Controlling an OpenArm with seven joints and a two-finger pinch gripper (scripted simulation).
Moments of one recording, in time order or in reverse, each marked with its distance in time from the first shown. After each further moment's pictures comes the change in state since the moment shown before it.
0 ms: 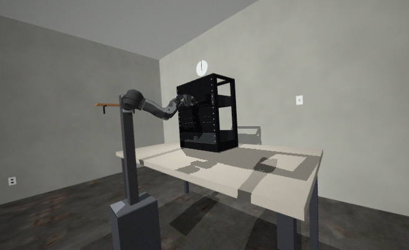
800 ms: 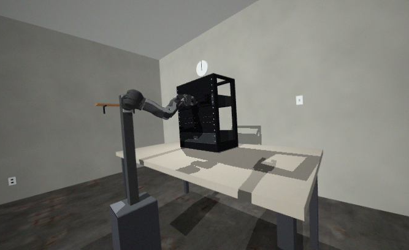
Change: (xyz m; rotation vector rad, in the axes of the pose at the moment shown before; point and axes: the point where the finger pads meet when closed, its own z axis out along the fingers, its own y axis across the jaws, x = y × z) arm 0.000 0.000 0.001 0.022 -0.002 0.002
